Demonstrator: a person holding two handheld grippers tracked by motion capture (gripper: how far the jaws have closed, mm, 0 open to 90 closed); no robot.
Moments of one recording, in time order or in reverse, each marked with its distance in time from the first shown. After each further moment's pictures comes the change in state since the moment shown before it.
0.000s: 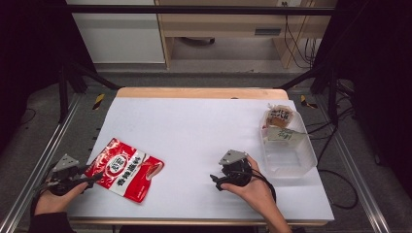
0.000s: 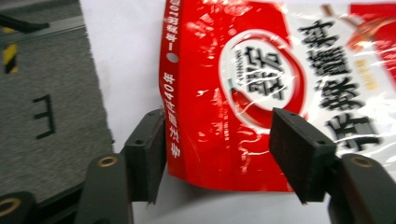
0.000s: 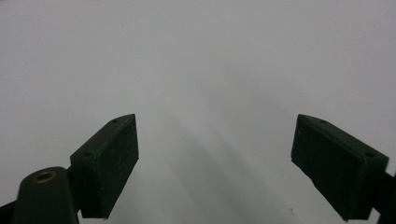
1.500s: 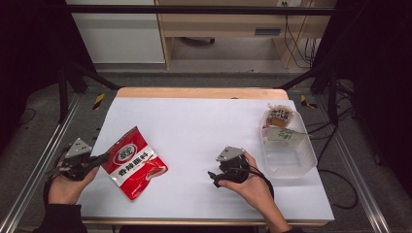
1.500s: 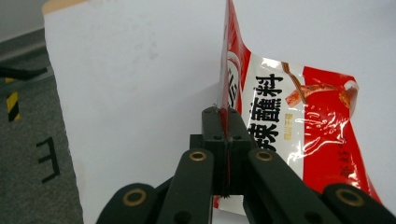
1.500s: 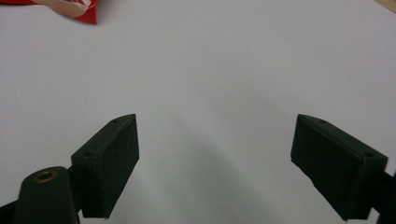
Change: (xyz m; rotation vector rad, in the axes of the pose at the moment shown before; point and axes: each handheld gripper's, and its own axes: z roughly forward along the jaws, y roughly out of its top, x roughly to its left) left arm -0.044 0.070 -0.007 -0.043 0.004 0.167; right arm -0.002 0.014 -0.001 -0.004 -0.003 -0.019
